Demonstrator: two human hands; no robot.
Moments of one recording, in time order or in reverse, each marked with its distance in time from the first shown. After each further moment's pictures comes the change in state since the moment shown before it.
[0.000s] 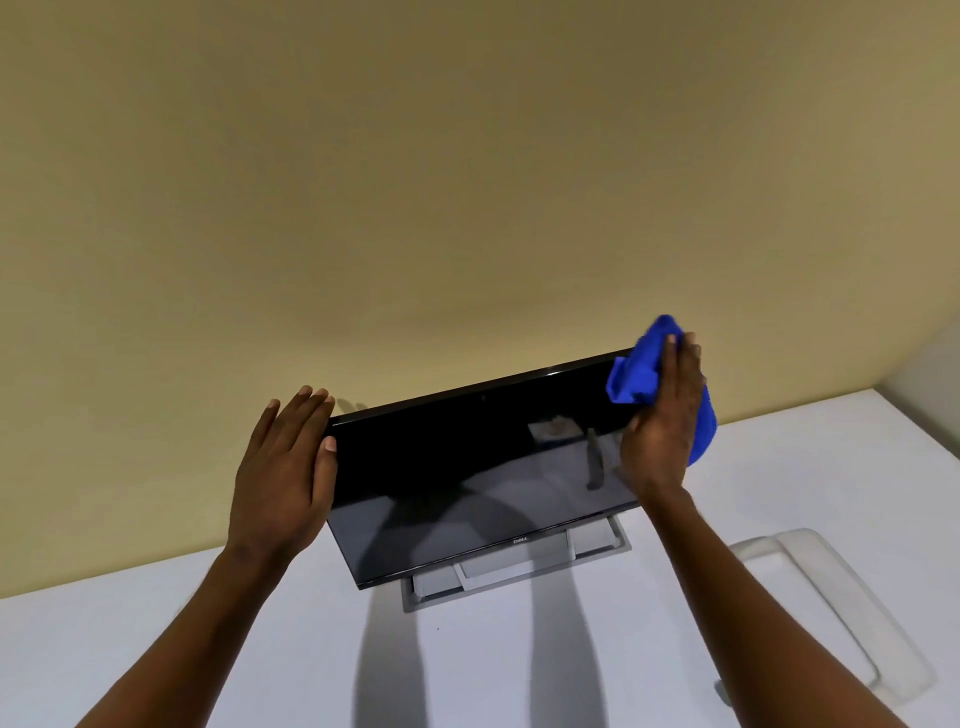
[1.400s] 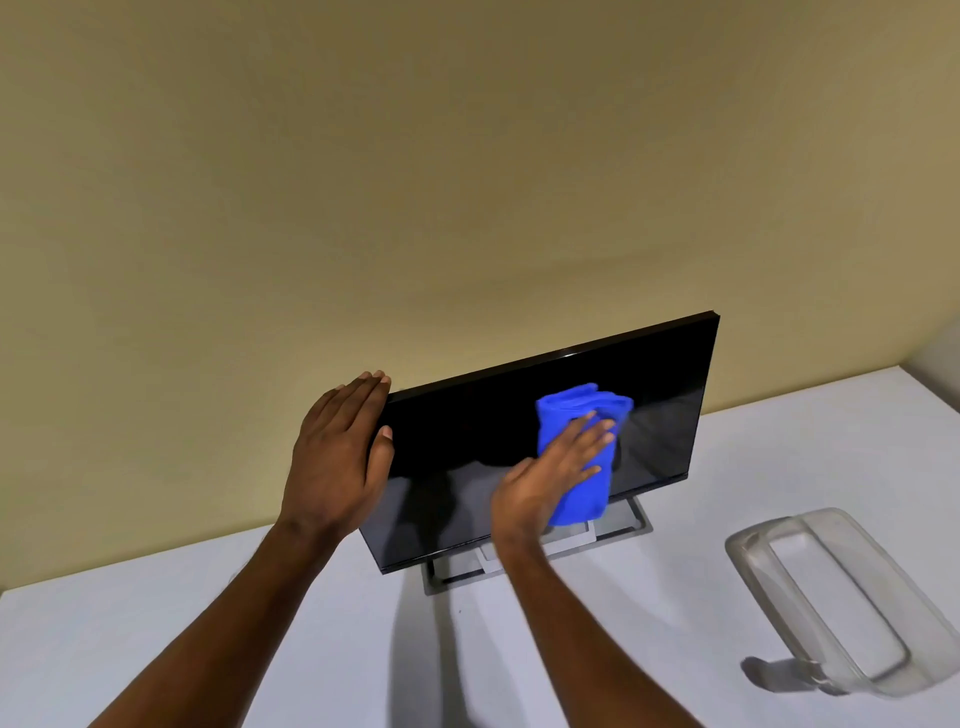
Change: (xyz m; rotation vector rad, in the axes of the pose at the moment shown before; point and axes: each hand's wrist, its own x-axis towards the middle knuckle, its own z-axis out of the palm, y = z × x) left_hand 0.009 0.018 0.012 -0.024 -0.088 0.070; right_hand -0.137 -0.126 0.098 -0.252 -0.211 0.533
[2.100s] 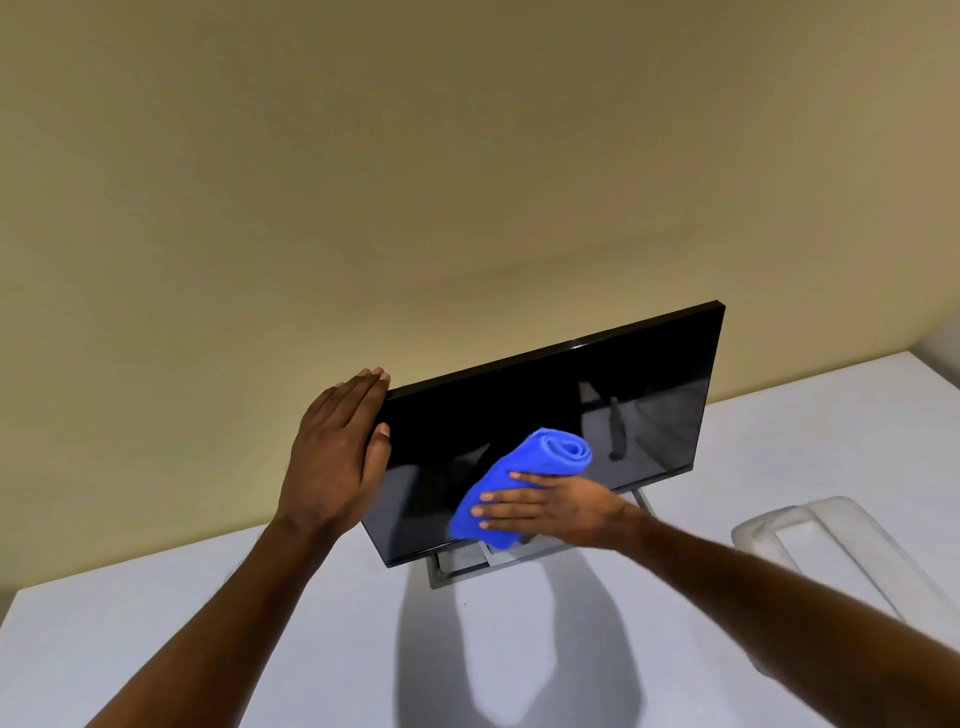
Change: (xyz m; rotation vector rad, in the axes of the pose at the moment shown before) left_hand 0.000 0.000 -0.005 -0.021 -0.017 0.020; right_hand 0.078 0.101 -0.022 -0.624 -0.222 -2.024
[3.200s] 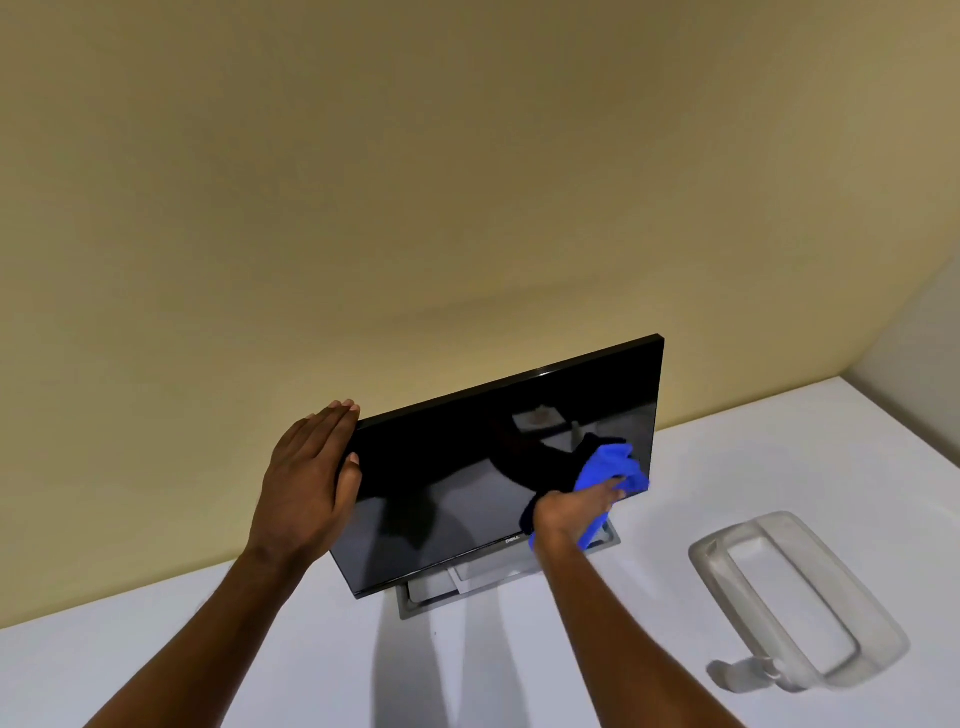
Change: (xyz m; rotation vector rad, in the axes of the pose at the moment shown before) left_hand -0.003 0.004 -0.001 0.009 0.013 -0.005; right_hand 0.031 -0.006 -0.044 1.390 0.591 2.385
